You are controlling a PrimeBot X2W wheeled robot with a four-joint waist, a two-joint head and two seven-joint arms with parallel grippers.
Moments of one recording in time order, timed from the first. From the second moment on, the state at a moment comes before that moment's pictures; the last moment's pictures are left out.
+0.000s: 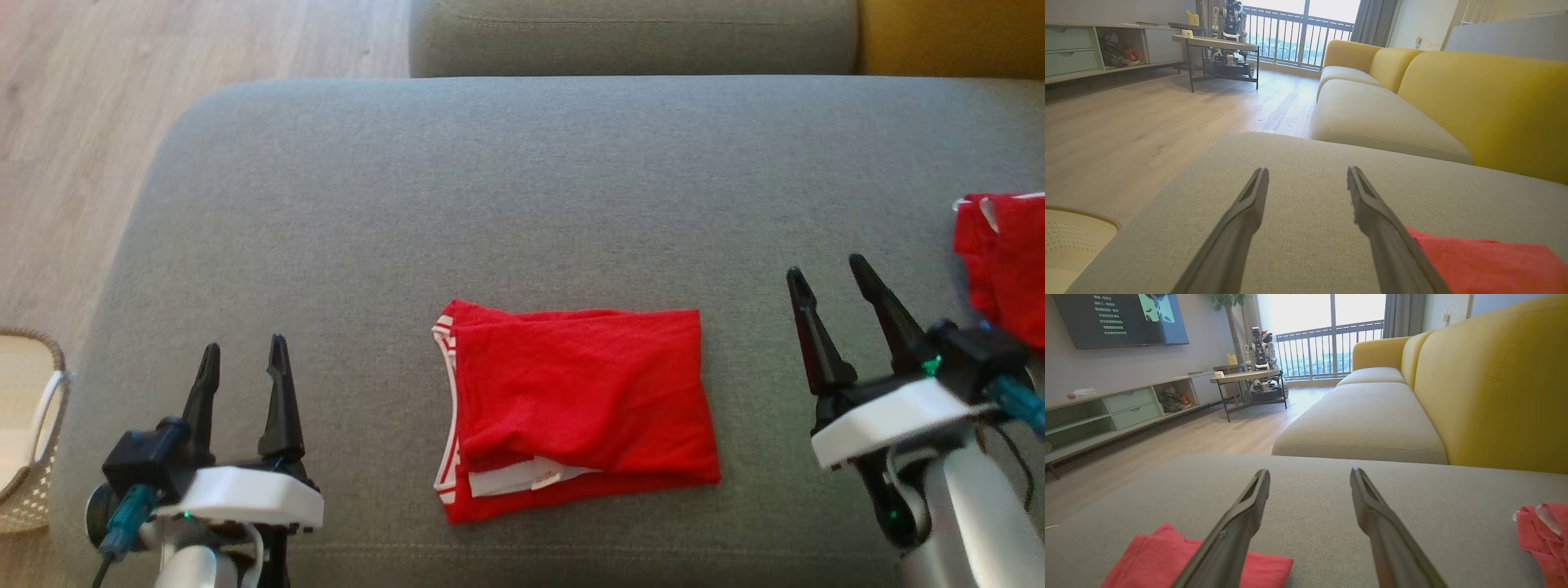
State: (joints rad) left arm 0.01 0.05 -0.05 0.14 -0.21 0.00 -0.25; right arm -0.17 -0.14 0.02 0.22 0.25 0.13 -0.19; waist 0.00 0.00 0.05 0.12
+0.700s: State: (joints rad) left arm 0.05 0.05 -0.08 0.14 -0.22 0.01 -0.25; right arm -0.07 -0.06 -0.05 0.23 0.19 0.13 -0.23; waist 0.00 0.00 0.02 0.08
